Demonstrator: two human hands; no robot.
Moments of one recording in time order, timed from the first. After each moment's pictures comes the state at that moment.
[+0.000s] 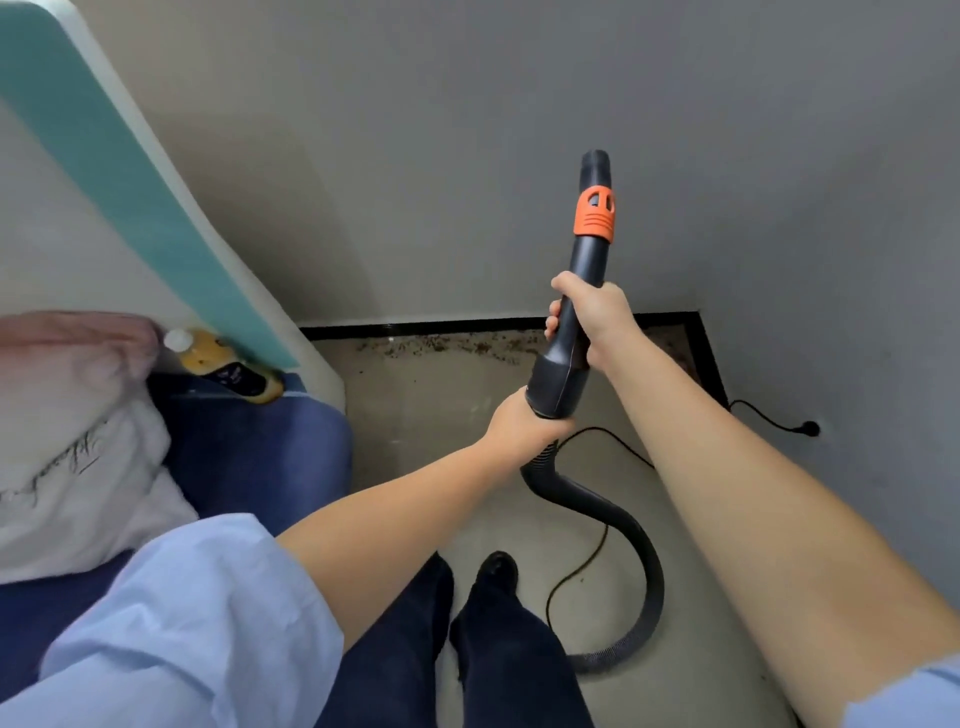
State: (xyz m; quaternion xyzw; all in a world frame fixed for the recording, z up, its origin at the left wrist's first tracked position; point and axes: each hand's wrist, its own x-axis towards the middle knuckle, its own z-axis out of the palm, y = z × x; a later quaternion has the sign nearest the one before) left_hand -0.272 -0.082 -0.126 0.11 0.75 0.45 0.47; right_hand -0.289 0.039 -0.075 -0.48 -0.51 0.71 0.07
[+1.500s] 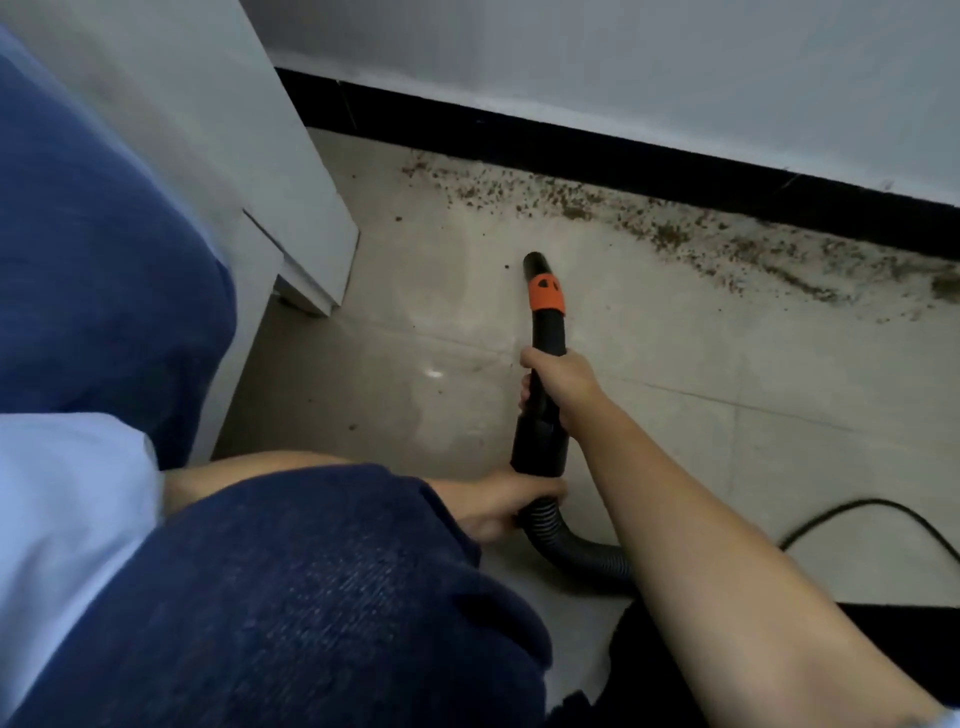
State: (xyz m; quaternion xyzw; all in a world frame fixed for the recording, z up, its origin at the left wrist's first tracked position) left_hand -0.371 -0.157 -0.824 -0.21 0.57 0.51 0.61; right_hand -0.430 -0.052 -0.804 -0.46 -0.55 0.68 -0.16
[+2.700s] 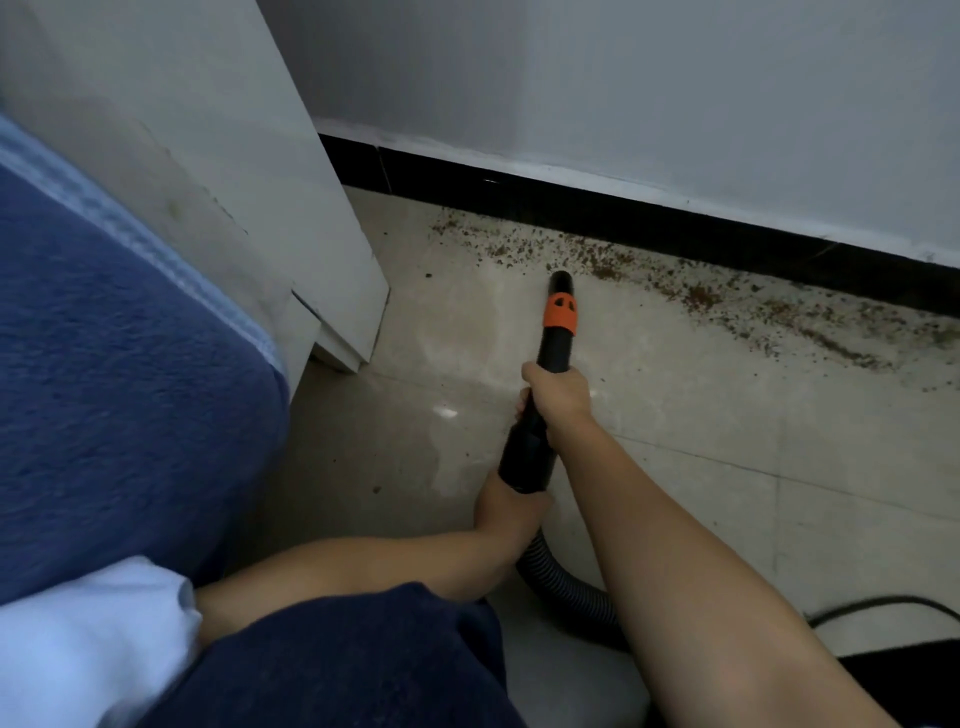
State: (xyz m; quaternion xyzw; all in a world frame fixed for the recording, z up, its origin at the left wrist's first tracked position) left_hand -0.416 -0.160 -0.828 -0.23 0.76 0.47 0.39; right_hand -0.498 -0.077 -0.826 -0.49 -0.57 0.66 -0.08
